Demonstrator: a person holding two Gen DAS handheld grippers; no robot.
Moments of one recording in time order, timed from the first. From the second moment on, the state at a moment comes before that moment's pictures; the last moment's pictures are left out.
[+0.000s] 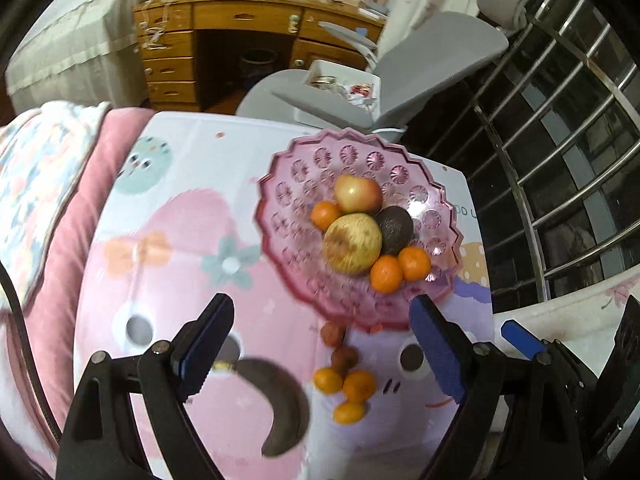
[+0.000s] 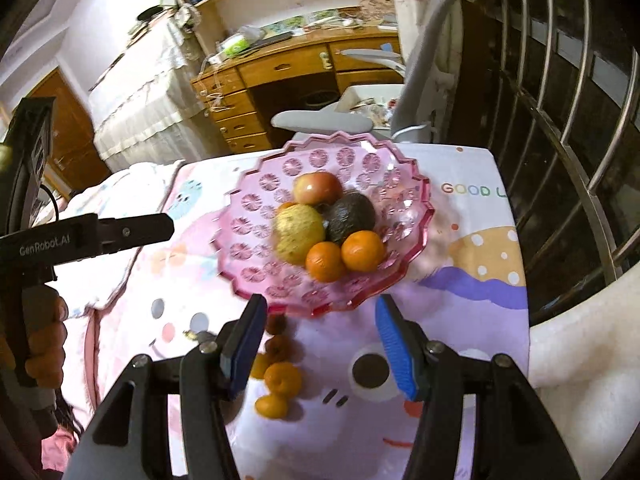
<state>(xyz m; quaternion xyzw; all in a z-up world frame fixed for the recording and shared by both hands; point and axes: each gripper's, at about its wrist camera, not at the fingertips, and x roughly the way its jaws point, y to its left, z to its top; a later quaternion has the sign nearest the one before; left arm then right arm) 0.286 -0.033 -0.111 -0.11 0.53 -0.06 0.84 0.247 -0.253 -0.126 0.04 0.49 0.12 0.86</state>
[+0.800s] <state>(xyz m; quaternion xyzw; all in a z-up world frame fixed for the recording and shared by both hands) 0.159 -0.020 -0.171 -0.19 0.57 -0.01 0.80 0.189 -0.228 -0.156 0.07 0.57 0.20 0.79</state>
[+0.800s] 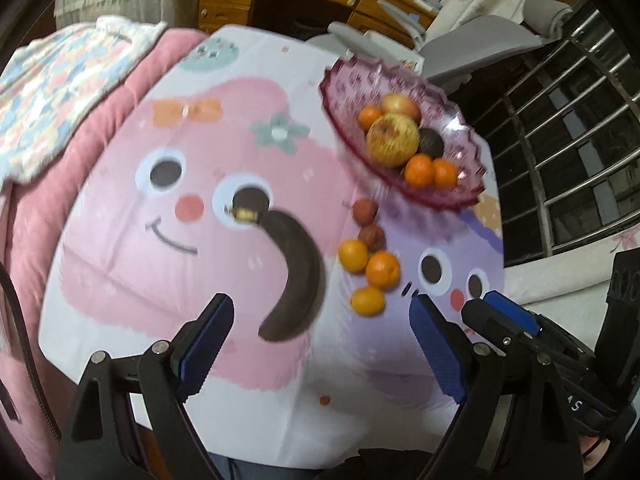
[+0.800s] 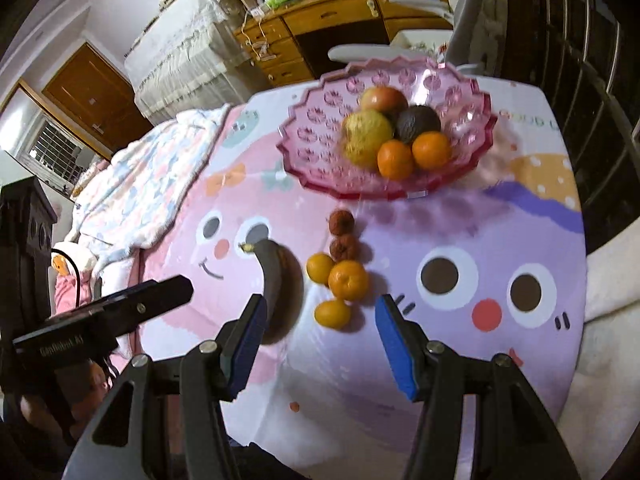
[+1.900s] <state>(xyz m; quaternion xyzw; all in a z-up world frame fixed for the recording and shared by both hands) 0.225 -0.029 -0.287 -0.17 0.61 0.02 0.77 0.165 -0.174 -0.265 -0.12 0.52 0.23 0.81</state>
